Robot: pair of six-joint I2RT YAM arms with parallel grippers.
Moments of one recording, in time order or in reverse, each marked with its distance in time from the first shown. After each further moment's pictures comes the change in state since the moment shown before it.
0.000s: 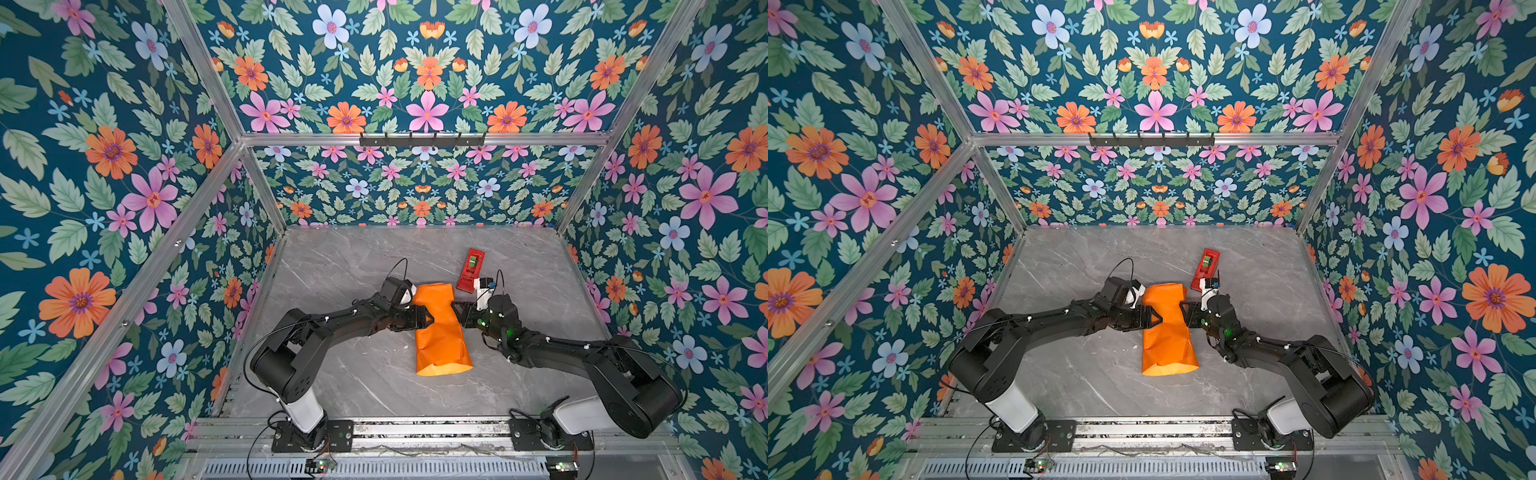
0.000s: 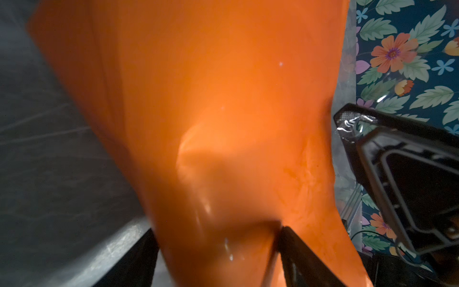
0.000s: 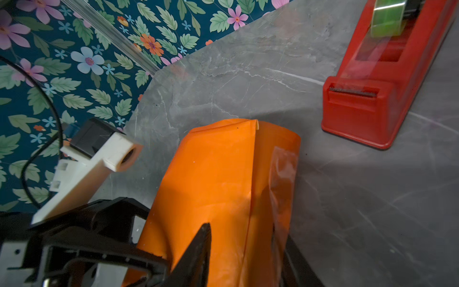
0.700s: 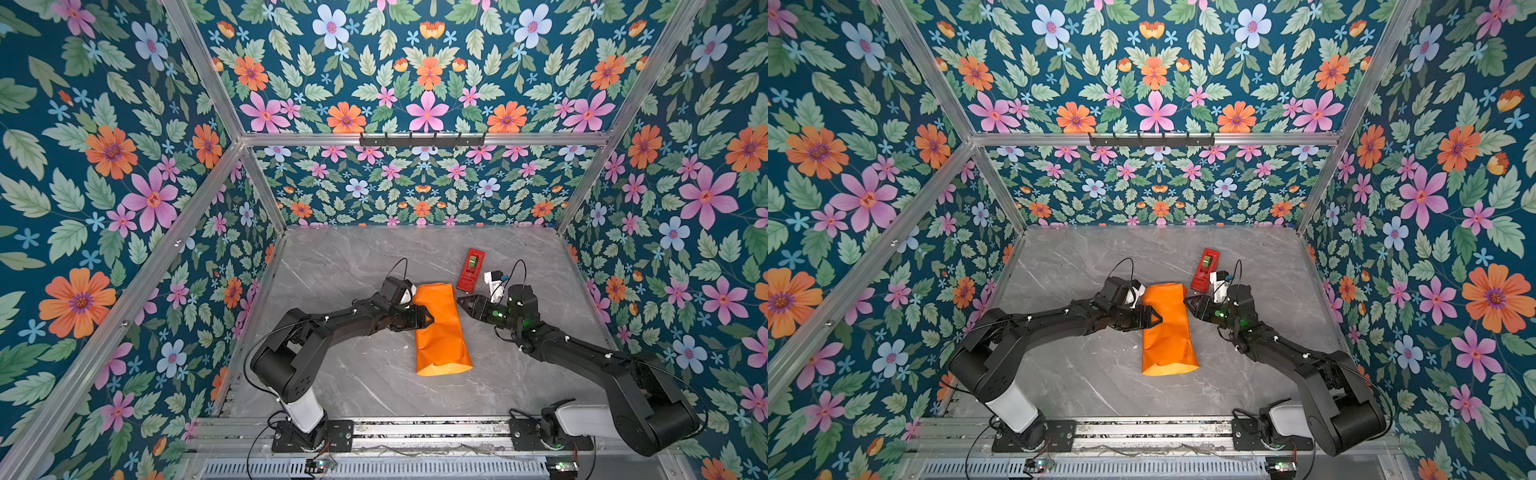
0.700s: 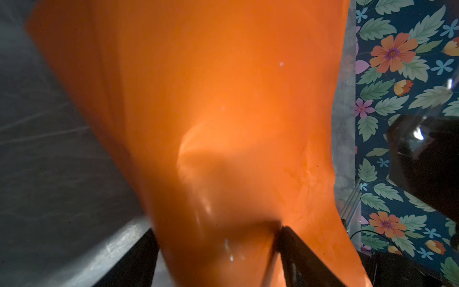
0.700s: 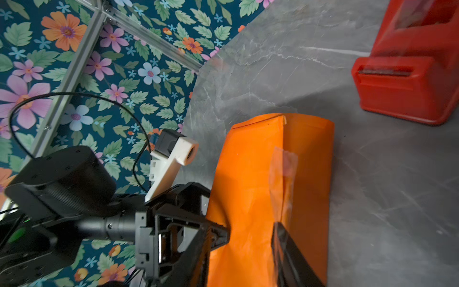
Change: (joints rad) left arm 0.005 -0.002 0.002 -0.003 0.003 0.000; right arm -0.180 -0.106 0.043 -0.133 -0.440 0.152
